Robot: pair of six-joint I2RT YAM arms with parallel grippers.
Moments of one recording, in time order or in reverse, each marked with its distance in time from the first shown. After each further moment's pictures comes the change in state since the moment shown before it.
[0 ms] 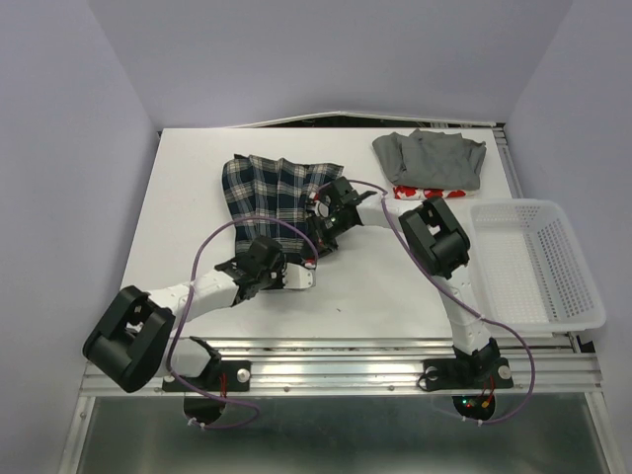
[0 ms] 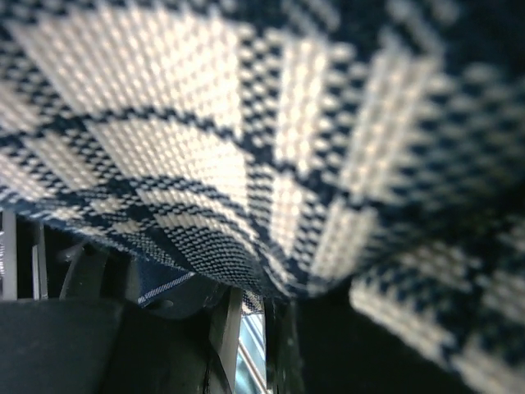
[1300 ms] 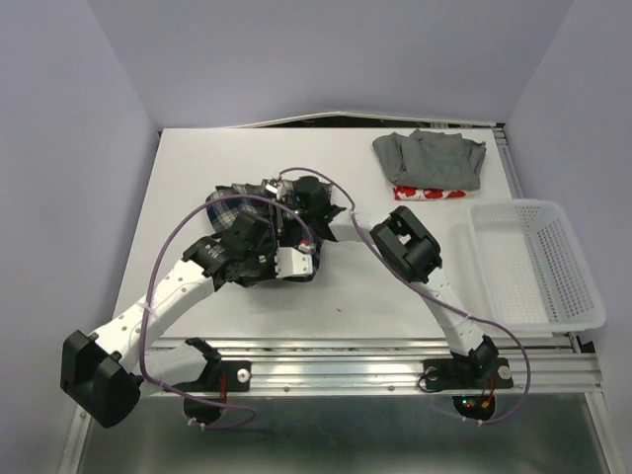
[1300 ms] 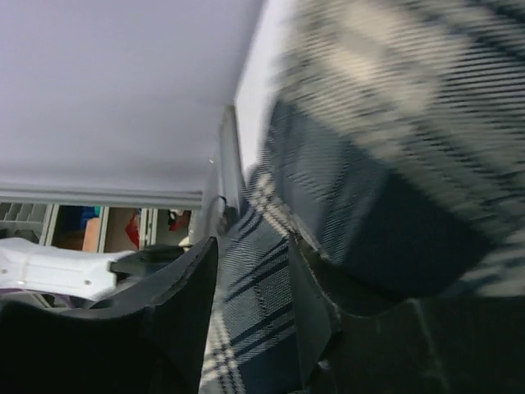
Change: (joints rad) left arm -0.006 -0.220 0.347 -0.663 0.203 -0.084; right arm 0.135 0.159 0.179 0.901 -0.070 0.500
